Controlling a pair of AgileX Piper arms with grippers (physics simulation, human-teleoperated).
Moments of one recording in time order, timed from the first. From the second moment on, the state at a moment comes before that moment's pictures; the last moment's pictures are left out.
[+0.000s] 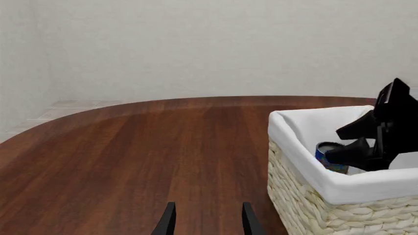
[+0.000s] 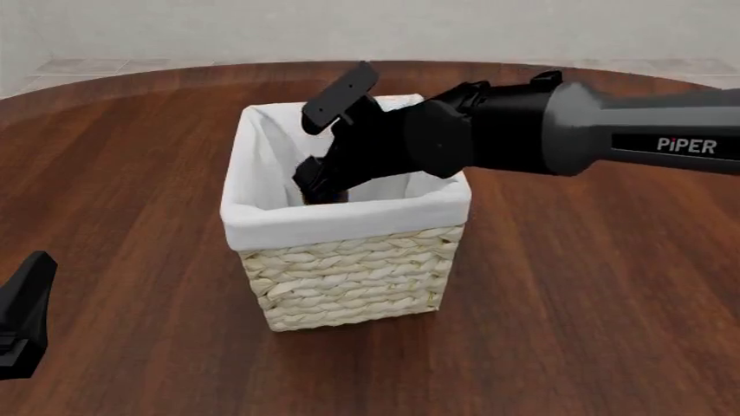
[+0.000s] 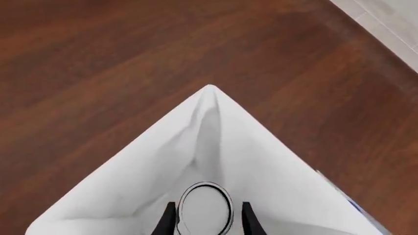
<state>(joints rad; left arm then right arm) 0.00 0.01 0.00 0.00 0.00 0.75 1.80 -1.32 0.21 -0.27</state>
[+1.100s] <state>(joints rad) 0.00 0.01 0.00 0.00 0.00 0.75 1.70 -1.34 0.23 -0.27</state>
